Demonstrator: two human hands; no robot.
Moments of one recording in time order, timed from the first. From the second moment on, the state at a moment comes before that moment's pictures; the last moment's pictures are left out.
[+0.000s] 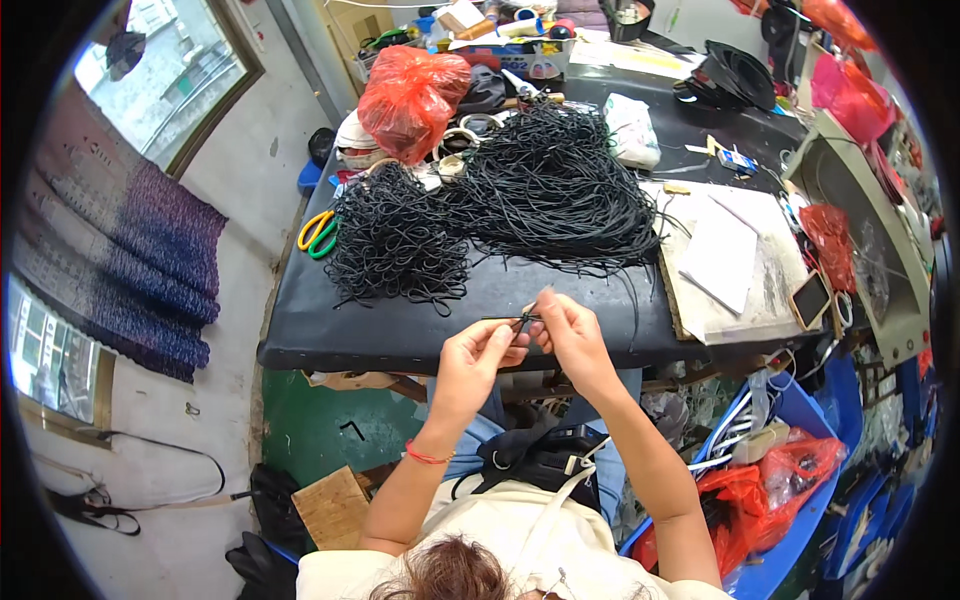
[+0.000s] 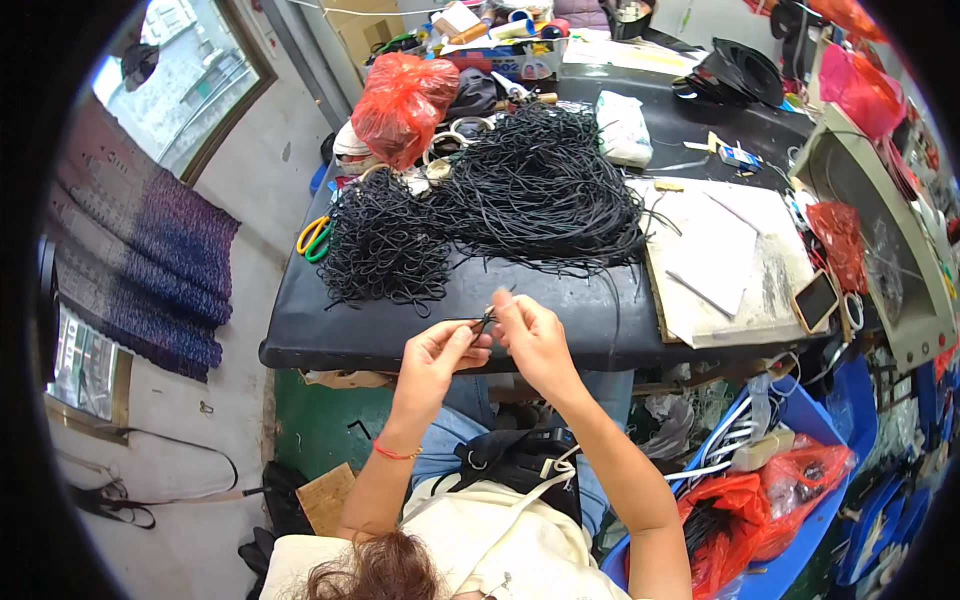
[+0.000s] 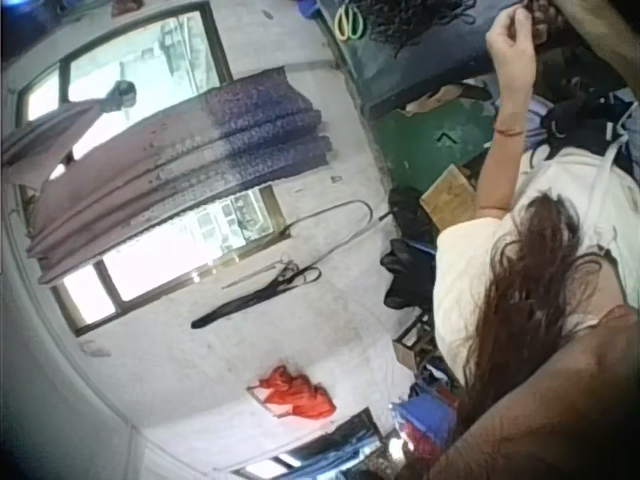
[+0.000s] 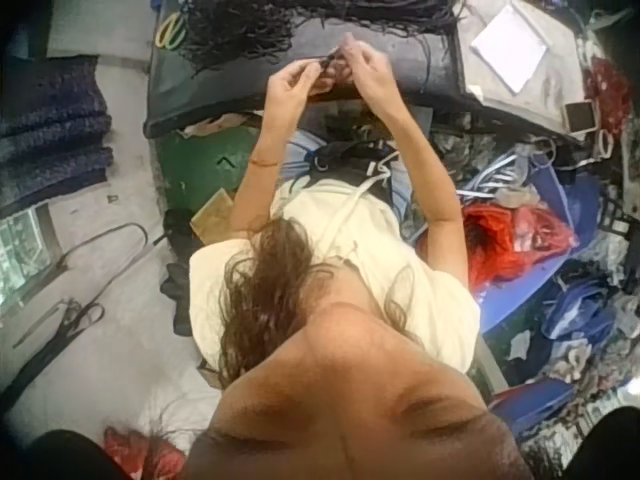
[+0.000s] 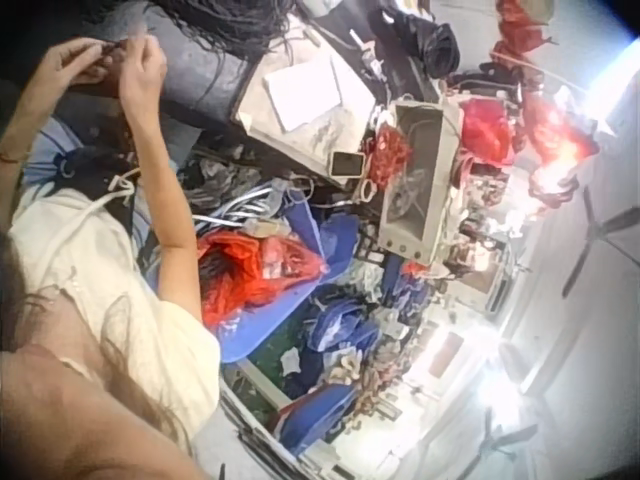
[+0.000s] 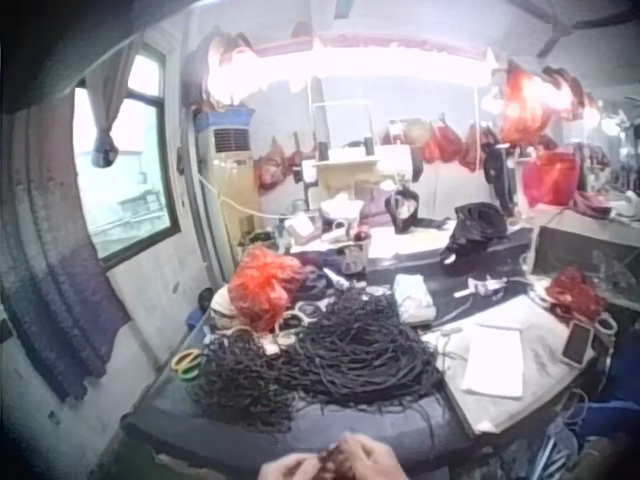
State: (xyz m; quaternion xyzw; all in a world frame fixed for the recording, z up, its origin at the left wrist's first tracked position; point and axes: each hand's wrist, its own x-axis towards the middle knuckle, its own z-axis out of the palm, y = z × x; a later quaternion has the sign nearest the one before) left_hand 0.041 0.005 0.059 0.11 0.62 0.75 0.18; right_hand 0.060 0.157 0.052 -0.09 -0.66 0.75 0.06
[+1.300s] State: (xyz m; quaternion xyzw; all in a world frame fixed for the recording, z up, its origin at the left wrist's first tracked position) left_hand 0.635 -0.424 -0.114 -0.64 0.10 0.31 -0.69; right_hand -0.158 0.098 -0.053 0.15 -0.82 0.56 0.05
